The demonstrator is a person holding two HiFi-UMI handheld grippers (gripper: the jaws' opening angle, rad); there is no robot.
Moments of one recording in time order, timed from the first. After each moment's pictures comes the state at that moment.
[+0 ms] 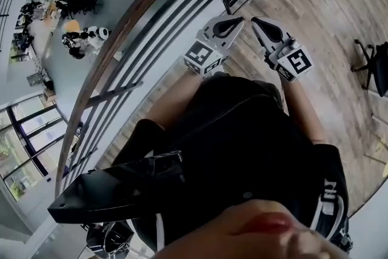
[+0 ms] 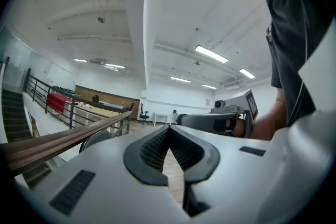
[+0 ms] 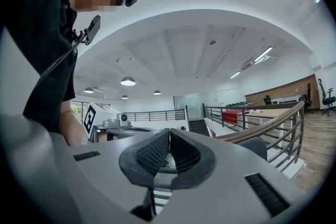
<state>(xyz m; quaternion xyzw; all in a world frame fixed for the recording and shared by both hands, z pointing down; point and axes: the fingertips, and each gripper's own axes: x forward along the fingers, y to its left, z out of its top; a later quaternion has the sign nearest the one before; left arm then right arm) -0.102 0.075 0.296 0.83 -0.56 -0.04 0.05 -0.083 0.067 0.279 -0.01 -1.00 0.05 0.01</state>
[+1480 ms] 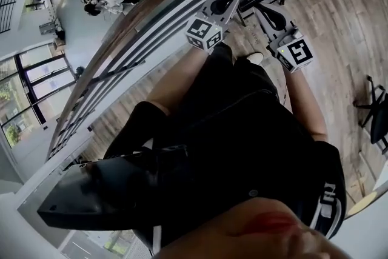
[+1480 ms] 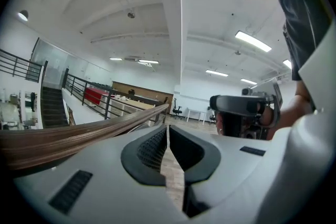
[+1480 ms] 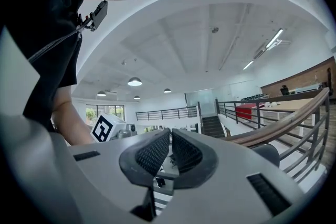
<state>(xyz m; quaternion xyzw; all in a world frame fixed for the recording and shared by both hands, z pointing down) -0.247 -0.110 0.381 0.70 -0.70 -0.03 0.12 -0.185 -0.117 0.320 -0.10 -0.99 0.06 0.02</state>
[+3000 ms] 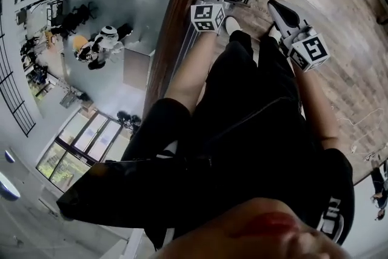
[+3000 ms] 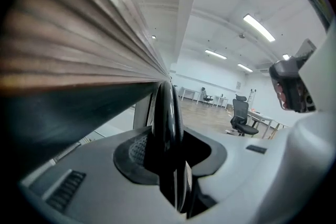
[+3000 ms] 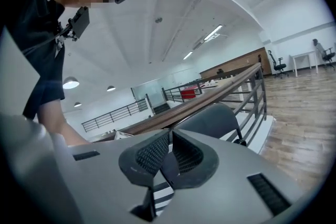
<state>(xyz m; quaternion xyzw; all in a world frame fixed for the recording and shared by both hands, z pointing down) -0.379 -0.213 0.571 0.73 -0.65 0.05 0.20 -0.222 -0.180 0.430 0.21 -0.95 0.21 0.10</state>
